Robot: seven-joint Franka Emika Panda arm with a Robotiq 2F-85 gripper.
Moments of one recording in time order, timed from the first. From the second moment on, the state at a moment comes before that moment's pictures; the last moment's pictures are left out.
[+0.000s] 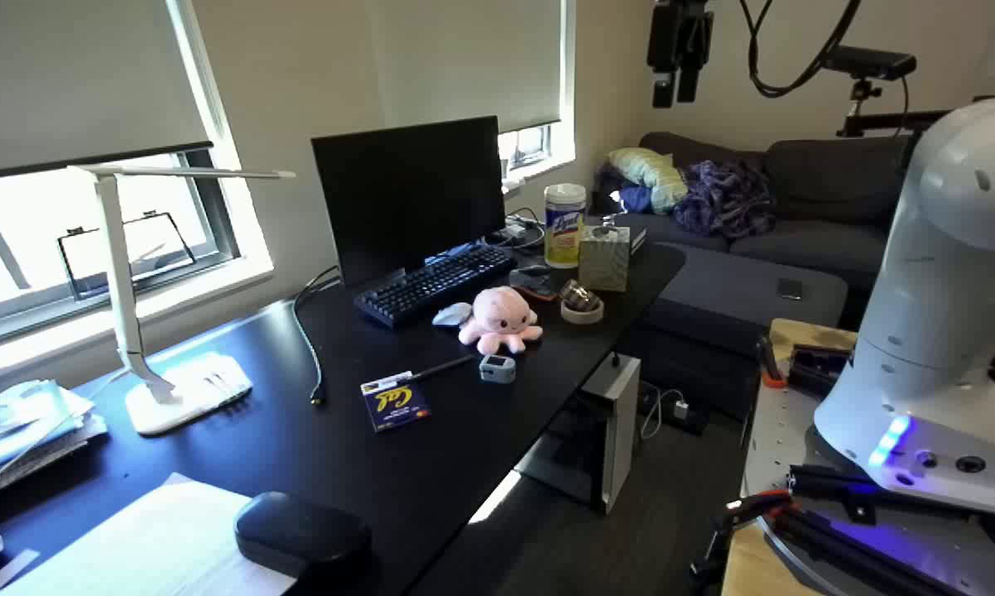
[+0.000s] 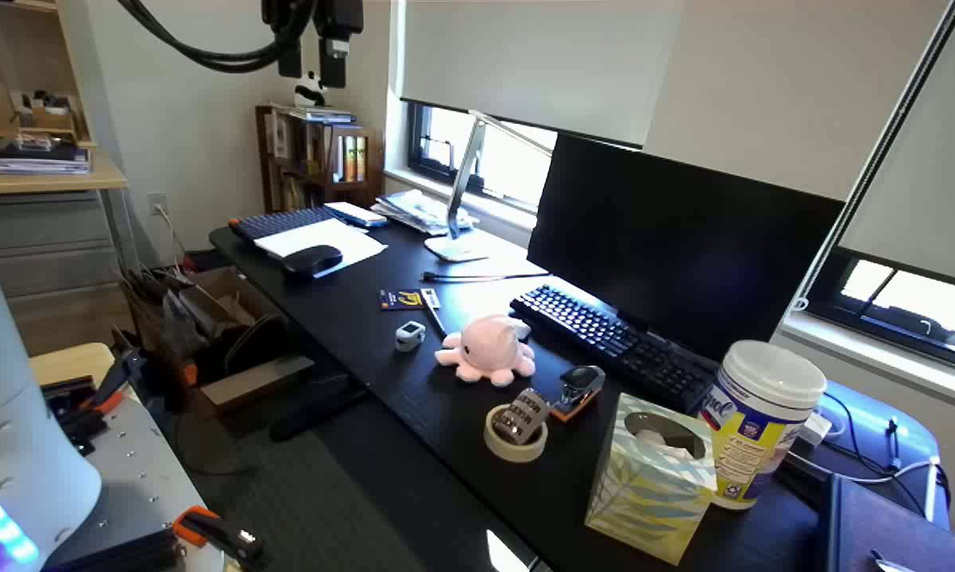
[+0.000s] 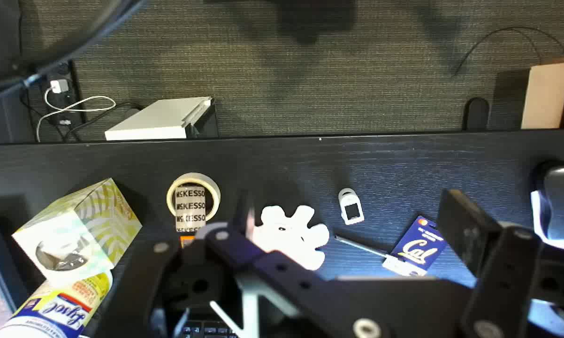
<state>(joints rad) -0.07 -0.84 -0.04 -2.49 -0.02 1.67 0.02</state>
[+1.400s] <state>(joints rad) 0.23 -0.14 0.11 -2.10 0.15 1.99 -0.09</state>
